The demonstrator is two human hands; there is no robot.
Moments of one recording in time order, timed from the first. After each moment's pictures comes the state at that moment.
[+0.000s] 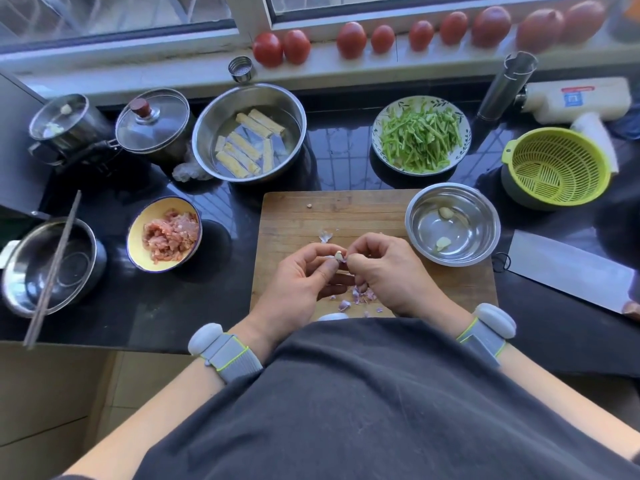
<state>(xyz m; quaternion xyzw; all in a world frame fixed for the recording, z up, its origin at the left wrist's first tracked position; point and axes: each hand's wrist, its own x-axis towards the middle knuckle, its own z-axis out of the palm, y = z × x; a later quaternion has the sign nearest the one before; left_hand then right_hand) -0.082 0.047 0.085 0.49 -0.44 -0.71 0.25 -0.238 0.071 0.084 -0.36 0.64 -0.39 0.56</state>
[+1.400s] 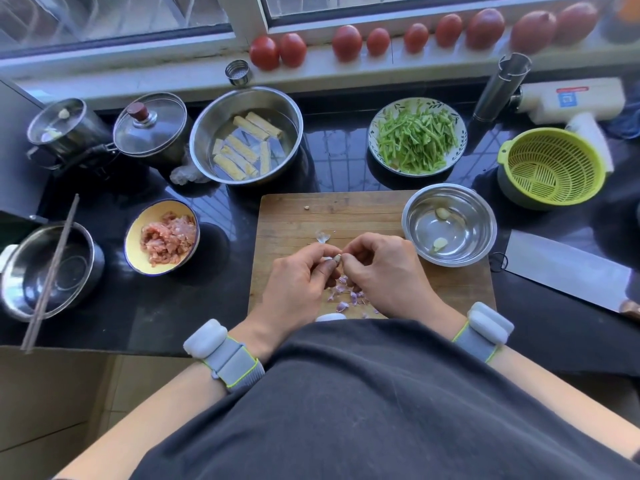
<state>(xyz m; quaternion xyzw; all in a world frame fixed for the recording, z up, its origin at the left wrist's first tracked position) -0.080 0.043 0.084 0.52 -0.69 -0.45 0.21 -0.235 0.074 0.087 -0.51 0.69 -0.34 0.38</state>
